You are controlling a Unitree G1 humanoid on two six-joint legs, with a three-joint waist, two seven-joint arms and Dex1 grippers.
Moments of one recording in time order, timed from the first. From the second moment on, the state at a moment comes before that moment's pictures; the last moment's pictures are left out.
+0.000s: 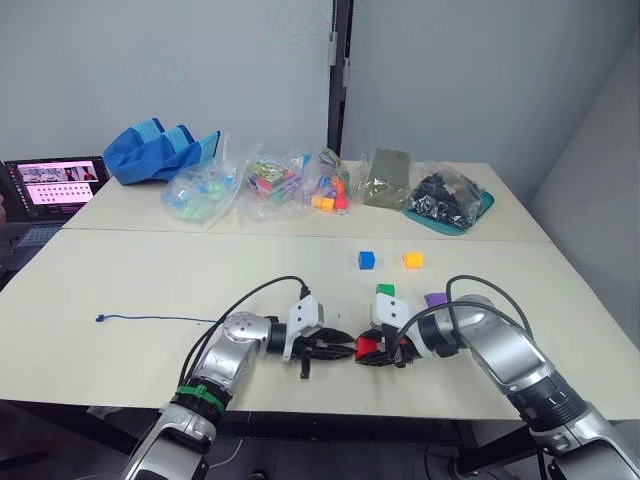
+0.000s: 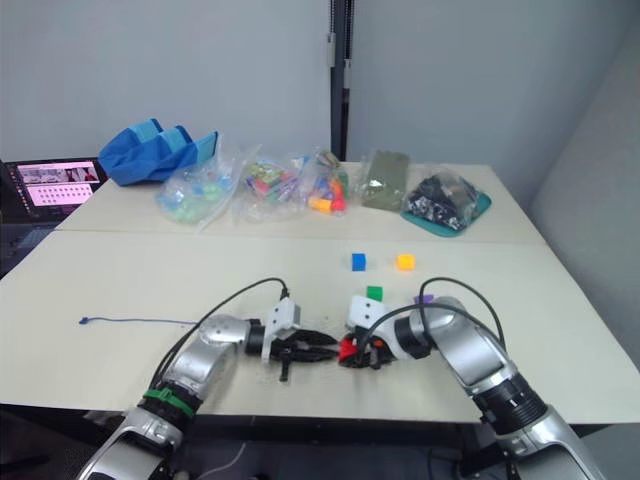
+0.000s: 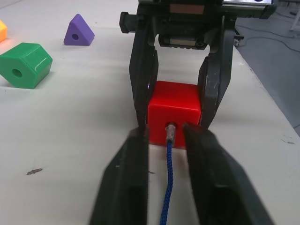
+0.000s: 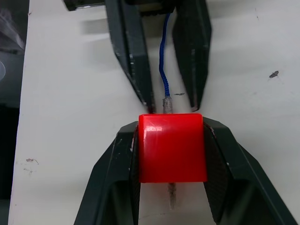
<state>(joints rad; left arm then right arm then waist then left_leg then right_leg) -0.59 0.30 -0.26 0.44 -0.18 -0.02 -1.26 -0.58 -0.65 0.37 -0.09 0.10 0.57 1.19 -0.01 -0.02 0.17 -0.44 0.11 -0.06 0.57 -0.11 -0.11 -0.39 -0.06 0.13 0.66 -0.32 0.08</state>
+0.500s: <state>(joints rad) -0.57 0.45 -0.29 0.34 -0.11 -0.02 -1.29 -0.58 -0.64 0.37 -0.09 0.10 0.57 1.19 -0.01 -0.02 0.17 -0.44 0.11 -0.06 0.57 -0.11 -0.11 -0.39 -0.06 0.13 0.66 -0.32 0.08</state>
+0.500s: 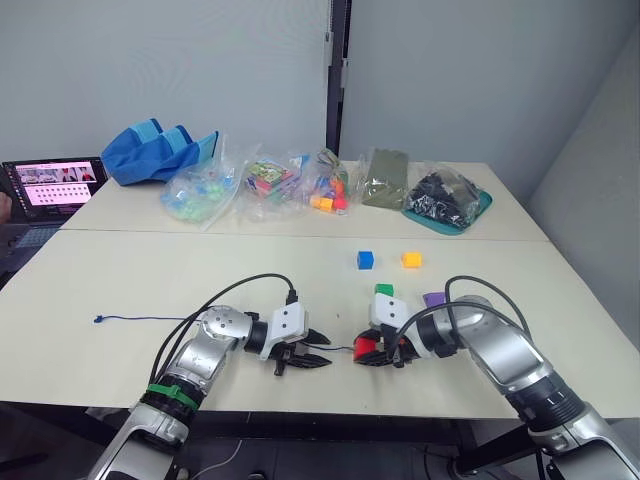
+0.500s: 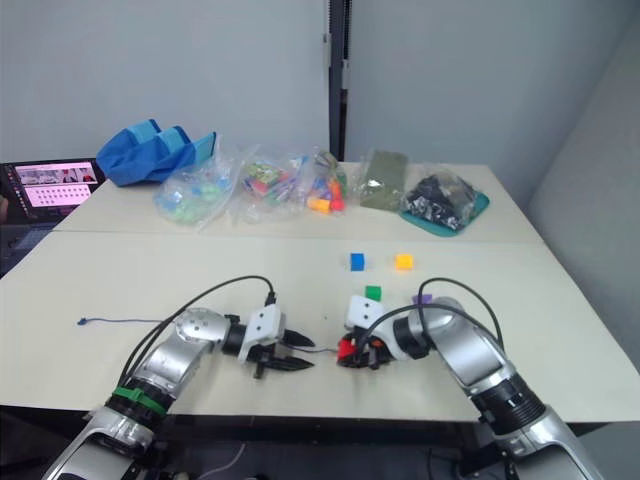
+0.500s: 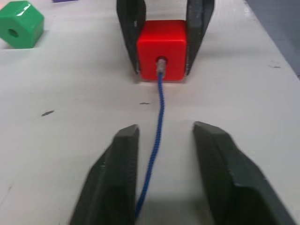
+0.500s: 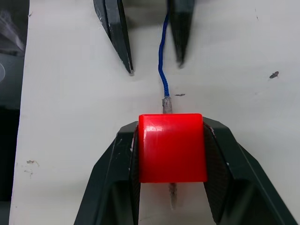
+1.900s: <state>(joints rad) -0.55 0.34 -0.26 0.34 -0.18 0.05 -1.26 -0.57 -0.77 0.22 -0.21 0.23 0.71 1.18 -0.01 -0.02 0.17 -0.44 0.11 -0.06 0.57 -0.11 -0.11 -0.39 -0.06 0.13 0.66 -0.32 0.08</state>
